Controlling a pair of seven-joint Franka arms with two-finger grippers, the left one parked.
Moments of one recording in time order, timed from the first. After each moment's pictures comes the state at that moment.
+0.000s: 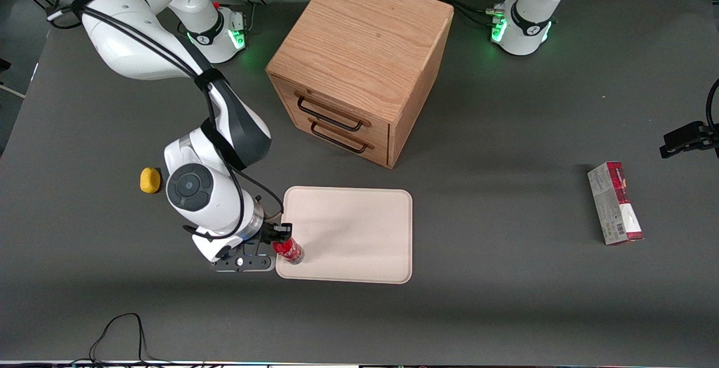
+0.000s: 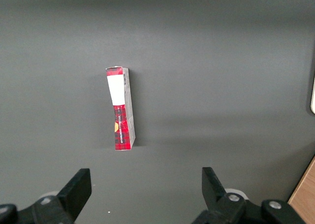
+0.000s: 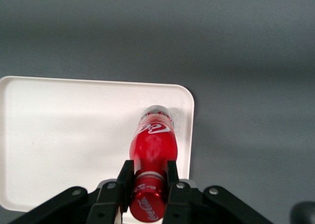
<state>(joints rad) 0.15 0.81 0.38 -1.13 -0.26 1.97 0.52</state>
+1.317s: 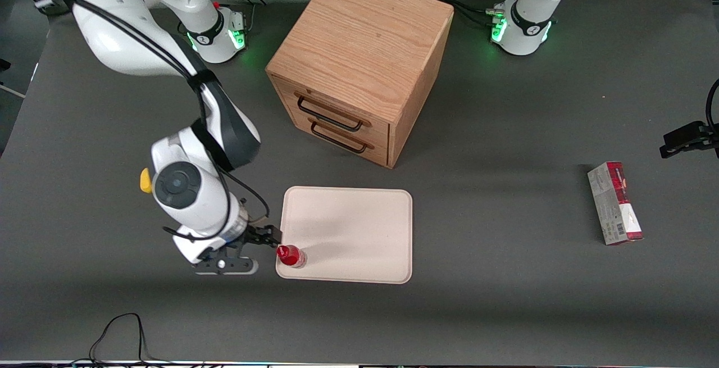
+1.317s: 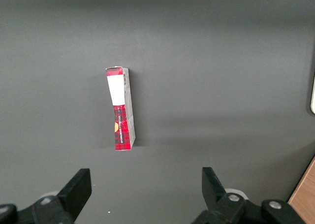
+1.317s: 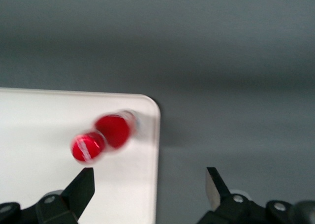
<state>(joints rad) 0.14 0.66 0.29 -1.26 -0.25 1.98 0.47</state>
